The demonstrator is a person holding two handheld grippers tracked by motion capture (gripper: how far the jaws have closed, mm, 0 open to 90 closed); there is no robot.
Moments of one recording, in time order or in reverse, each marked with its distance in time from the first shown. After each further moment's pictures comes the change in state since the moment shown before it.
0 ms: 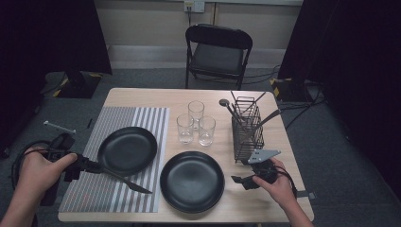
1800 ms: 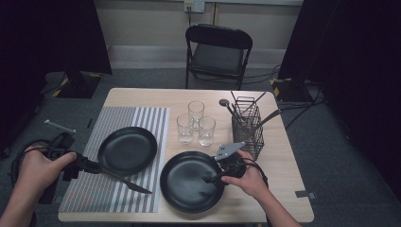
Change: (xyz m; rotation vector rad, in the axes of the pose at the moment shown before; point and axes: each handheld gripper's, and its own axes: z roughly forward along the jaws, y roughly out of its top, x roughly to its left) left arm 0.006 0.004 0.000 0.022 0.028 -0.007; right arm 0.045 0.071 0.048 0.010 0.169 -0.126
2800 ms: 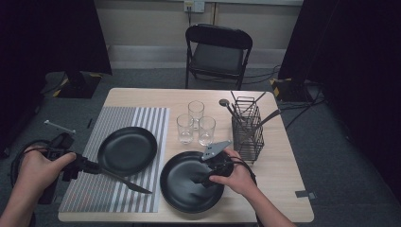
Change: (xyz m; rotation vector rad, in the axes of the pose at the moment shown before) left arm 0.001 0.000 0.000 0.005 -0.003 -0.003; right arm 0.010 0.023 0.024 -0.001 0.057 -0.022
